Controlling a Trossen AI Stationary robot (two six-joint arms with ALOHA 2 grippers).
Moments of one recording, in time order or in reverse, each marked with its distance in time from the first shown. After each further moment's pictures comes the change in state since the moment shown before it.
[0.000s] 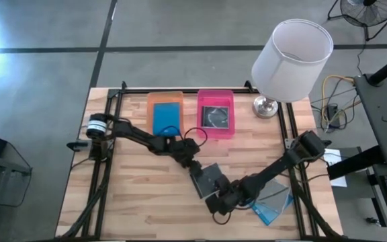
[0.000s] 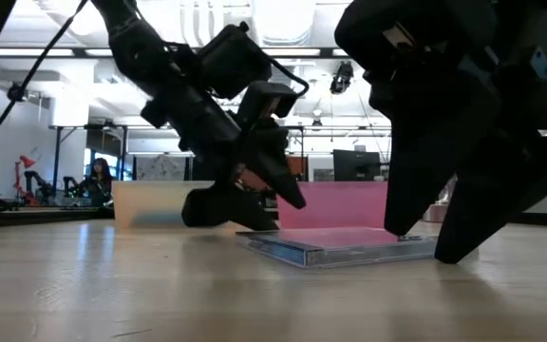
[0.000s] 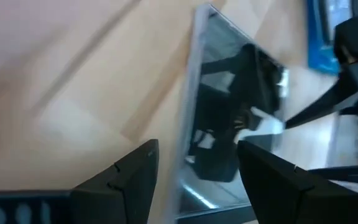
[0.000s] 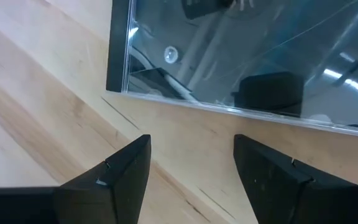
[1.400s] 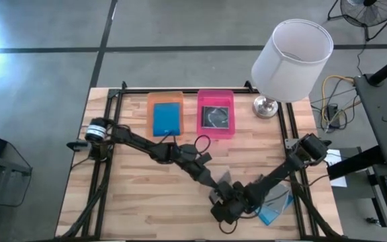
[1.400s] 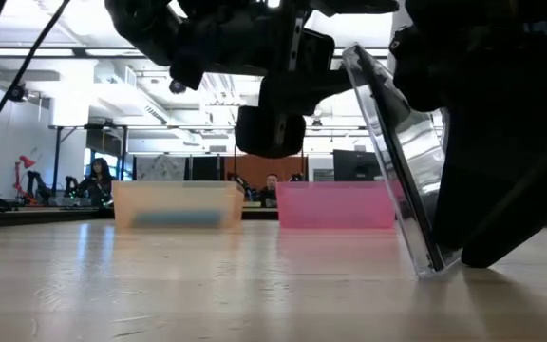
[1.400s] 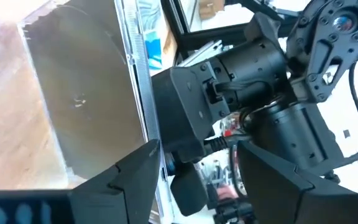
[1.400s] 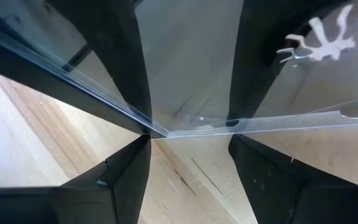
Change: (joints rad) left arm -0.134 0.031 0.140 0.368 0.153 -0.359; right arm 0.057 0.023 -0.012 -0.020 0.081 -0.148
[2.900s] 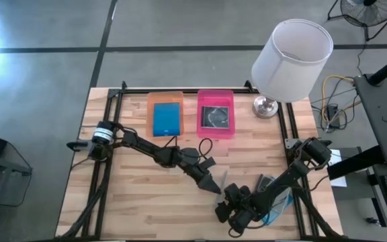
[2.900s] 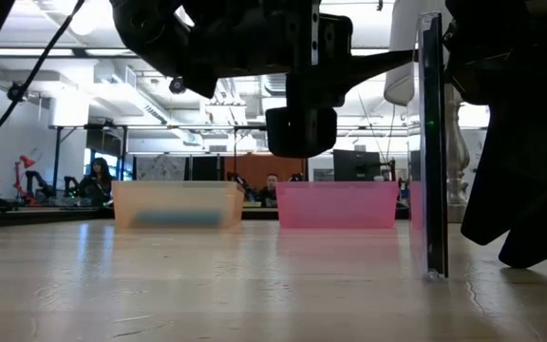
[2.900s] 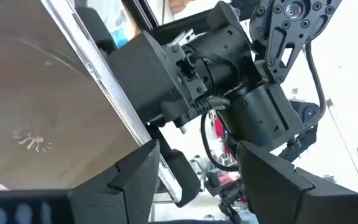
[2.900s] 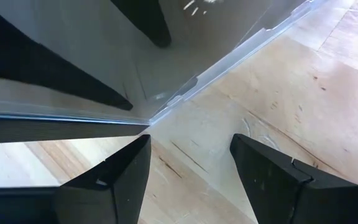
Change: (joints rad) left arm -0.008 0.066 0.041 0.154 0.029 0.093; right arm 0.129 -0.008 -0.003 -0.046 0.156 0.264
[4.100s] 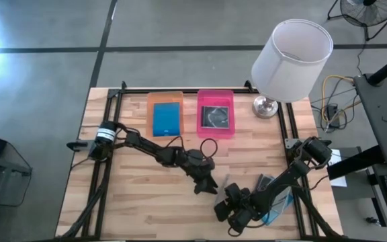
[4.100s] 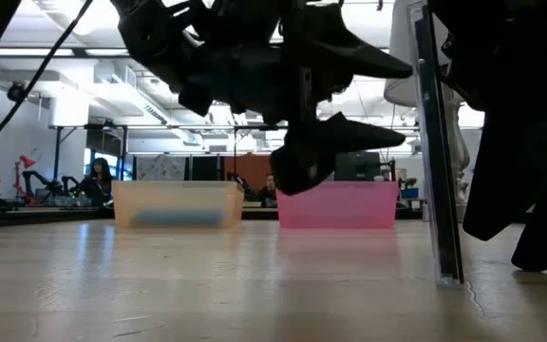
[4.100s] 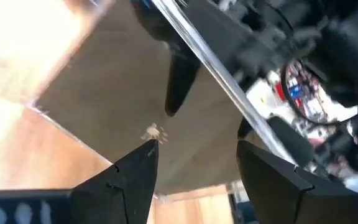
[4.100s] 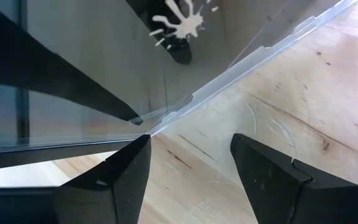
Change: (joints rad) left arm 0.006 0.028 0.005 -0.174 -0.019 0.446; right arm -0.001 -0.004 0.002 0.012 -0.052 0.105
